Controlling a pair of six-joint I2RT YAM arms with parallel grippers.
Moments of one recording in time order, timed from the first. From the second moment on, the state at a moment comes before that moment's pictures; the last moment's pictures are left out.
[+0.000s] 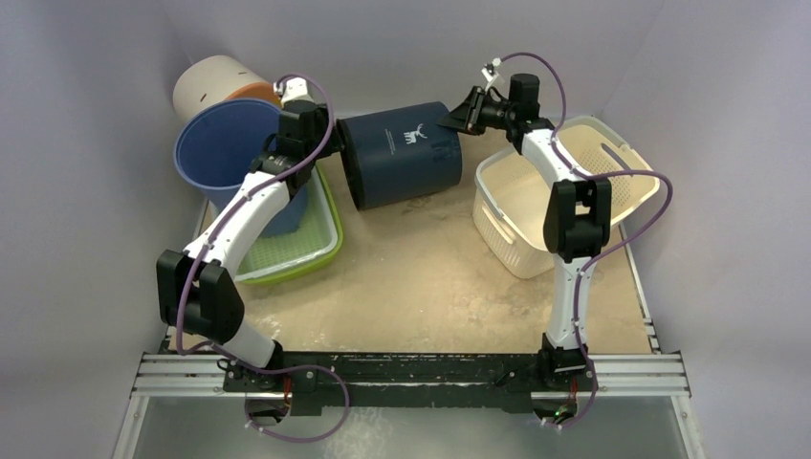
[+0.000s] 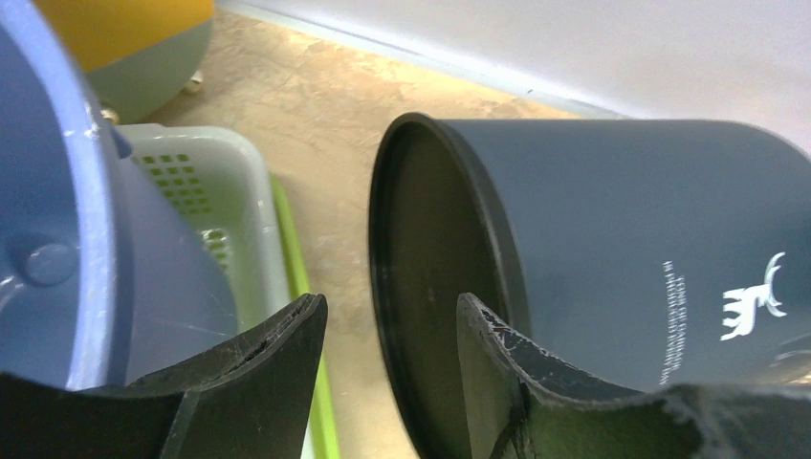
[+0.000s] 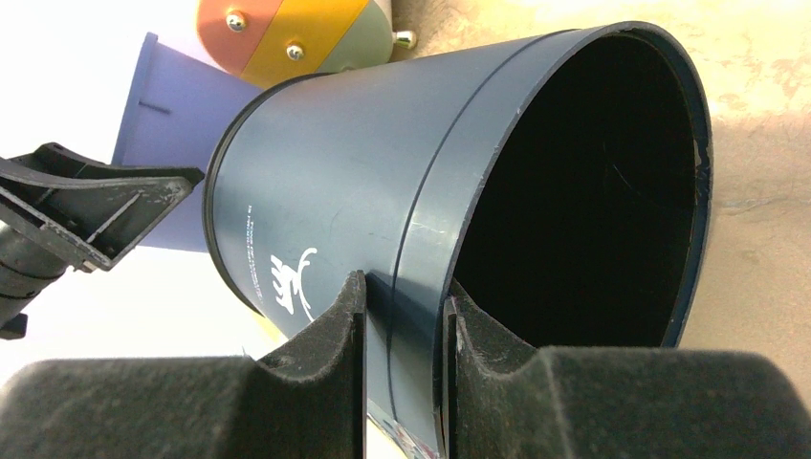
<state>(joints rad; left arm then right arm) -0.30 1.56 1.39 -0.26 -0.28 -0.44 0.12 2.22 1.91 -0.08 -0.86 0.59</state>
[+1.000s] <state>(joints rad) -0.29 1.74 1.42 0.02 -0.06 -0.74 0.07 2.25 1.92 -0.08 -0.91 0.58</state>
